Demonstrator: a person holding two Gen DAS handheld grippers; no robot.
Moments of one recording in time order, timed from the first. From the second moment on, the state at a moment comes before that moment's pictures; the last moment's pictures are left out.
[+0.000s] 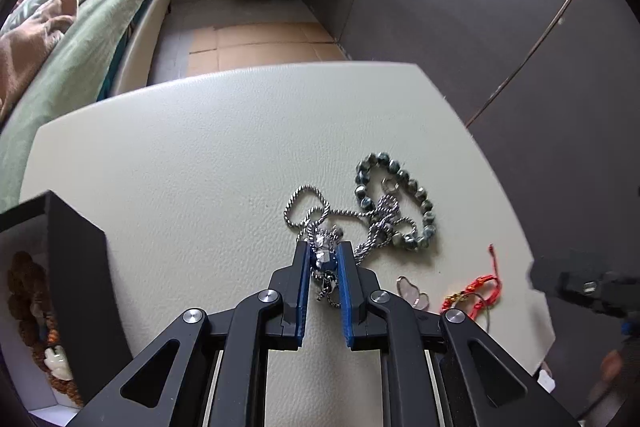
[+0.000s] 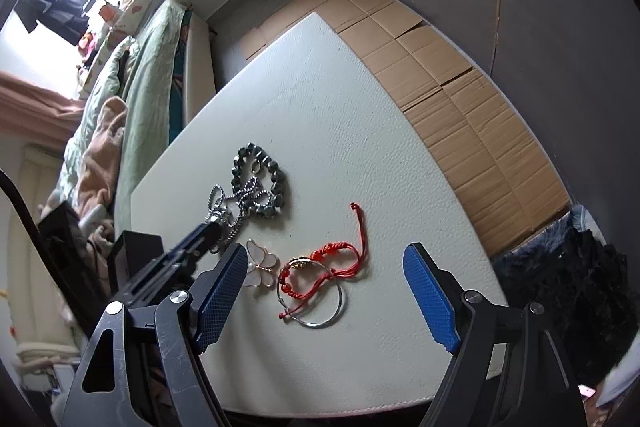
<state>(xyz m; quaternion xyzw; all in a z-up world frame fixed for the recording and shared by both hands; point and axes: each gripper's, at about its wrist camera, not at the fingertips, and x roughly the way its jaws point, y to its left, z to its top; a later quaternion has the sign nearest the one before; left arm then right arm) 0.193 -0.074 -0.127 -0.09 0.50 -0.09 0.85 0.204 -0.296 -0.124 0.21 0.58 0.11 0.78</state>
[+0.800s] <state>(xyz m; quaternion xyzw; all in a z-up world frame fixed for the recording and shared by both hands) 0.164 -0.015 -0.054 -0.16 0.43 -0.10 0.88 0.201 -0.261 -0.133 0.12 0.58 0.09 0.80</state>
